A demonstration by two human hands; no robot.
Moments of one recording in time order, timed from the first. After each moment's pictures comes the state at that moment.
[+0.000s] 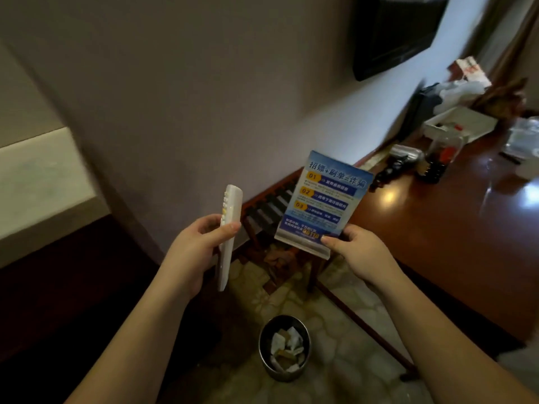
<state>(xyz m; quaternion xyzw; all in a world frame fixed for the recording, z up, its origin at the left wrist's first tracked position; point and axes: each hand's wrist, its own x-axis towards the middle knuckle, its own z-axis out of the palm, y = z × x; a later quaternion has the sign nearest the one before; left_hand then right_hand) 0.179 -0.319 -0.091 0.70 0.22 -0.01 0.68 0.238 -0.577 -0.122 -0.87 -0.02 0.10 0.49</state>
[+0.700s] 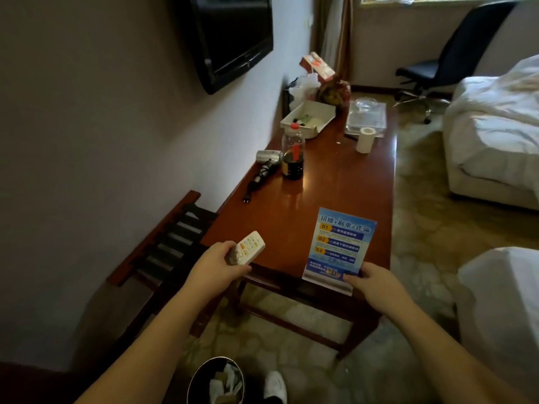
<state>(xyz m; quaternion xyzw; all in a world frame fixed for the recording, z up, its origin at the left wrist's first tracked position) 0.337 -0.597 -0.173 0.94 -0.08 -0.12 0.30 0.238 -0.891 -0.210 -0.86 0.23 0.10 0.44</state>
